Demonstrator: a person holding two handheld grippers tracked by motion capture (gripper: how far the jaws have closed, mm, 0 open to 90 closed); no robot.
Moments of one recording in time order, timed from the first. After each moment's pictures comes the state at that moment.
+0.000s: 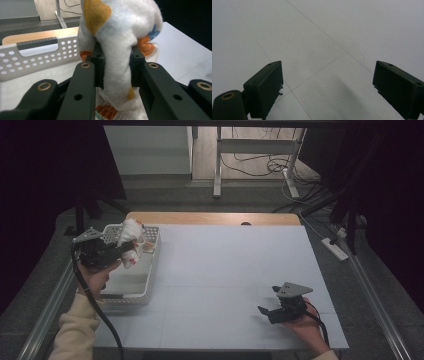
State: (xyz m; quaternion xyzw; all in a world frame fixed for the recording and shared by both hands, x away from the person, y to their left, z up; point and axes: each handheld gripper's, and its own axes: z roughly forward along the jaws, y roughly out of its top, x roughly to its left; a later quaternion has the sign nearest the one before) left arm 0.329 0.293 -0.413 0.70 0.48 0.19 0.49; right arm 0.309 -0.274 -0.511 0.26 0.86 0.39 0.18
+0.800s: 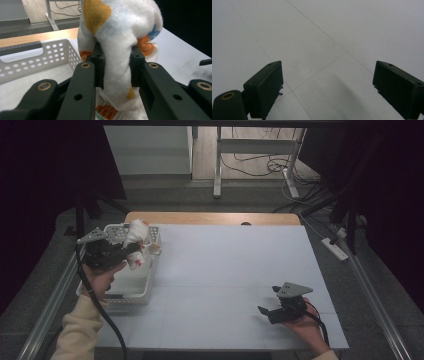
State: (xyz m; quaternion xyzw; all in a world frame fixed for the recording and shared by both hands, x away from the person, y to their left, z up) left arm 0.325 0.278 -0.408 0.70 0.46 0.17 0.51; right arm 0.309 -0.274 -0.511 0.26 0.86 0.39 0.18
